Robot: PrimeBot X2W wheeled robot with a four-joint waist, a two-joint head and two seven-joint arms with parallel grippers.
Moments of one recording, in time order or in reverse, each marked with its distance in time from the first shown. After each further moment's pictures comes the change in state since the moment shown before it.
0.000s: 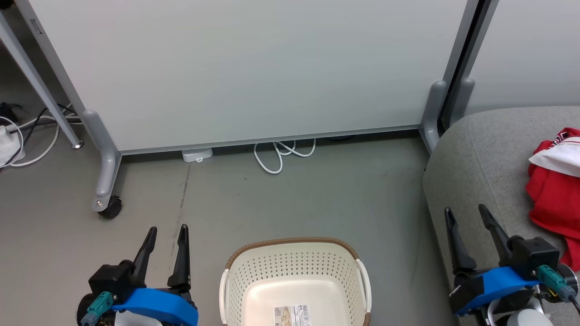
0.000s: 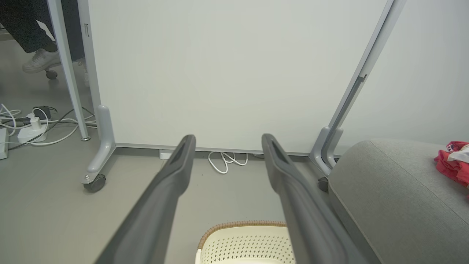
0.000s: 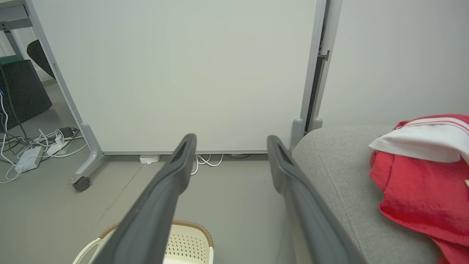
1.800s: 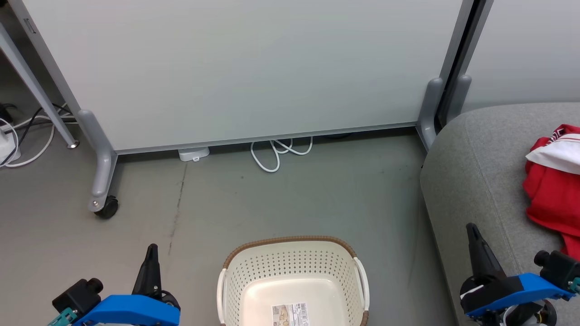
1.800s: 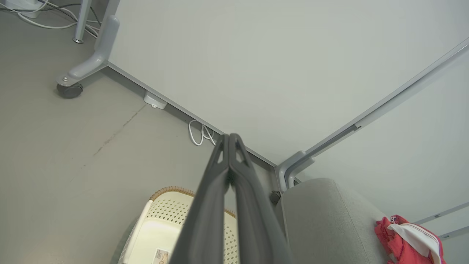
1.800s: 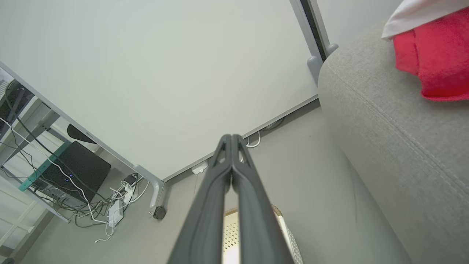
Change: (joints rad) left arm 0.049 -0.039 0.084 -0.016 -0.430 0.000 0.130; right arm 0.029 0.013 -0.012 0.039 0.513 0.000 0.095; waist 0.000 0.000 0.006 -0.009
